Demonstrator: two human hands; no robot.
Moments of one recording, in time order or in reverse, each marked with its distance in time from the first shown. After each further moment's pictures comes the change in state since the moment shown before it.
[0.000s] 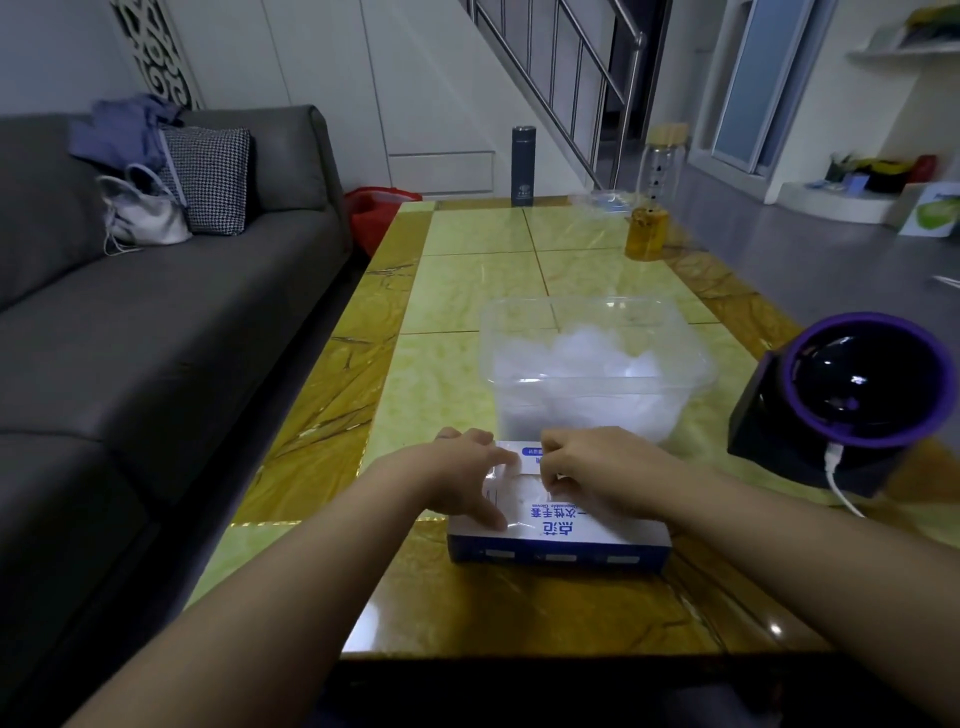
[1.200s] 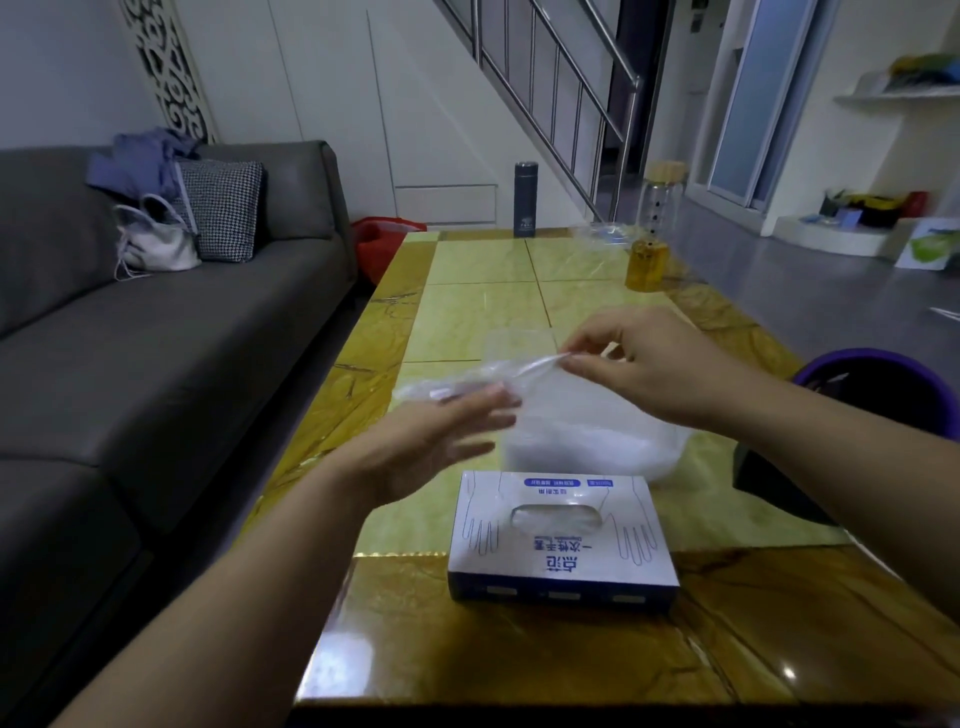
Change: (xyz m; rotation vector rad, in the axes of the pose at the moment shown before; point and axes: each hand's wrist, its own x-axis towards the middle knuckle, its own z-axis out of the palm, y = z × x) left_hand -0.023 -0.024 -0.033 -1.349 0.232 0.346; right_hand -0.010 0.007 -0.111 0.364 0.531 0.184
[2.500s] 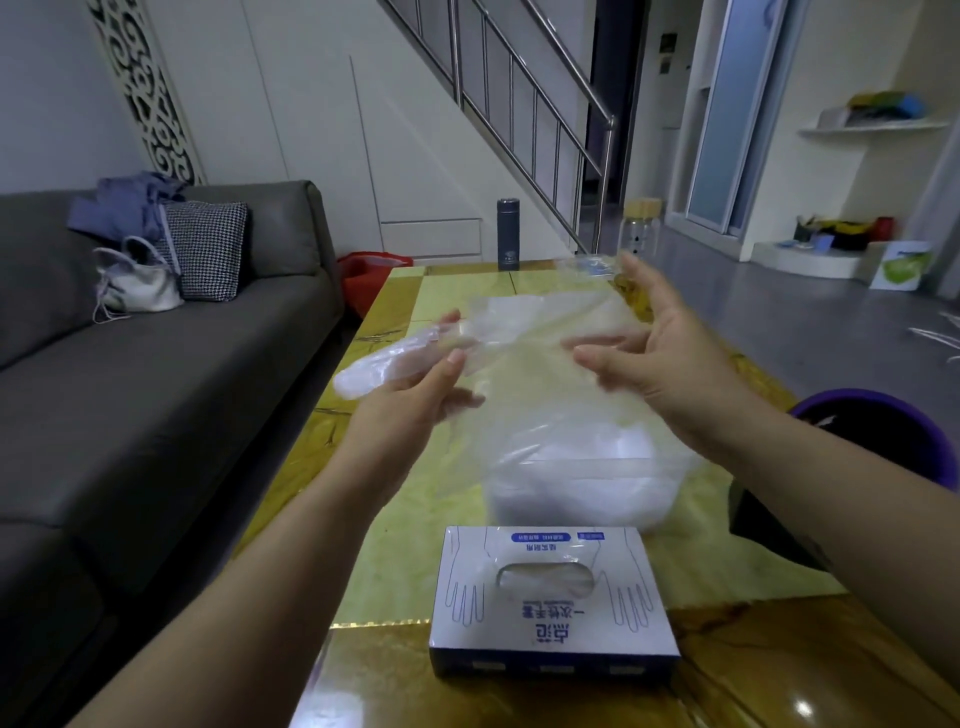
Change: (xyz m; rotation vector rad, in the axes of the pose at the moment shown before) left_hand 0.030 0.037 0.010 -0.008 0.446 0.312; right_hand 0.011 0.021 -0.009 0.827 0.261 0.326
